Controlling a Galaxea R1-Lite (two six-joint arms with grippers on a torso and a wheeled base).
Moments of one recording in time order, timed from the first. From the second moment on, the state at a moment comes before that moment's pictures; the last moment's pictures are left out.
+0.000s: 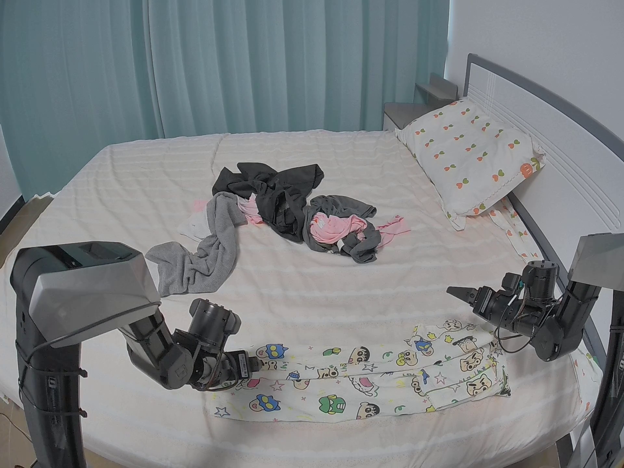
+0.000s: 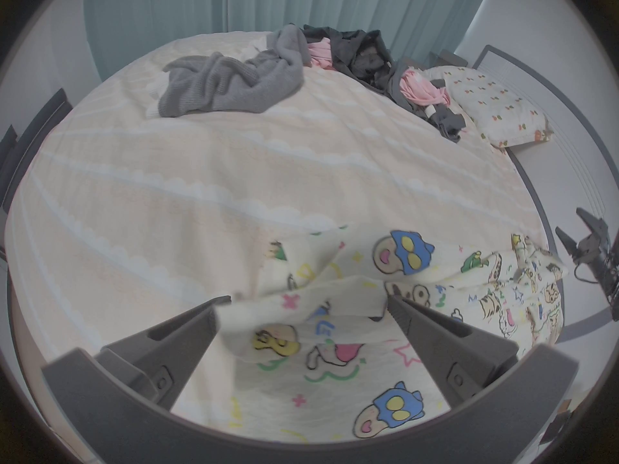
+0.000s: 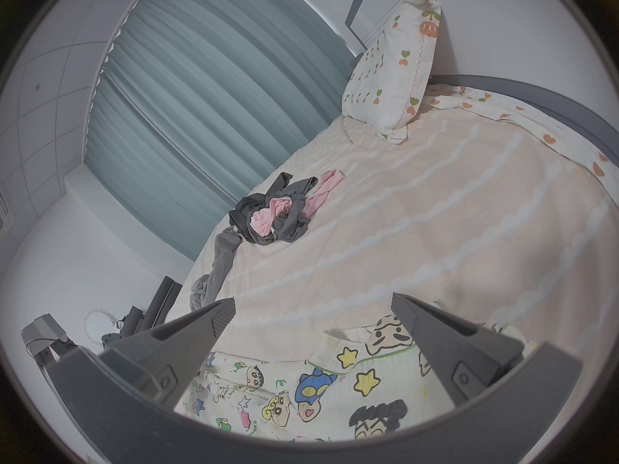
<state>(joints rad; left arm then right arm) -0.42 2.31 -0.76 -0.56 0.13 -0.52 0.03 2.29 -0.58 -1.28 0.39 0.55</state>
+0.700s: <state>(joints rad) -0.45 2.39 -0.80 -0.56 0.21 -0.48 0.02 2.29 -0.58 -1.29 0.39 0.55</state>
